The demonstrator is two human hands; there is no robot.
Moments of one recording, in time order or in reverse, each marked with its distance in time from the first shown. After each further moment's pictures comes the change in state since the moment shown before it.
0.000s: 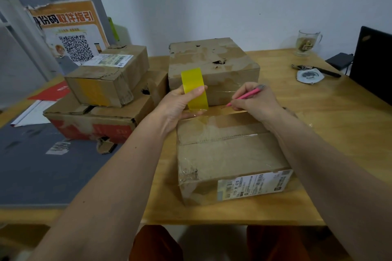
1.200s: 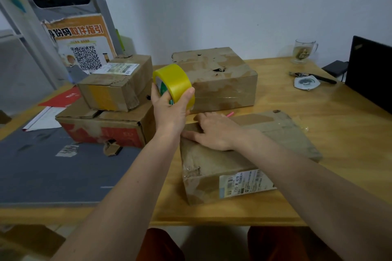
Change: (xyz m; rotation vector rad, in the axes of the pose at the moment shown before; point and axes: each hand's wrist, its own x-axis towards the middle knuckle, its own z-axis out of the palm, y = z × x) left_hand -0.055 0.010 0.021 0.104 0.495 0.368; right_hand -0.038 -0.018 0.070 -1.042 -0.457 -0.313
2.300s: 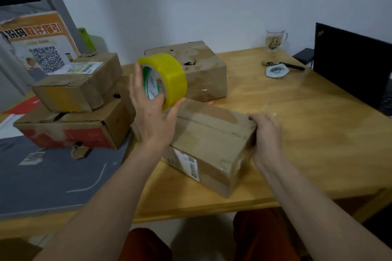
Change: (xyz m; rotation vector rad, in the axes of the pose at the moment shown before) left_hand -0.018 -0.037 0.027 0.682 0.030 0.665; right_hand -0.100 0.087 0.030 1.646 0.893 0.737
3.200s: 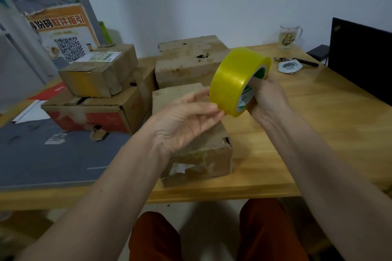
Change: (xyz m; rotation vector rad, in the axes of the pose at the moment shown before) left_hand -0.011 0.077 -0.068 -1.445 -0.740 -1.001; right_hand -0.011 -0.055 0.040 0.177 -0.507 -0.147
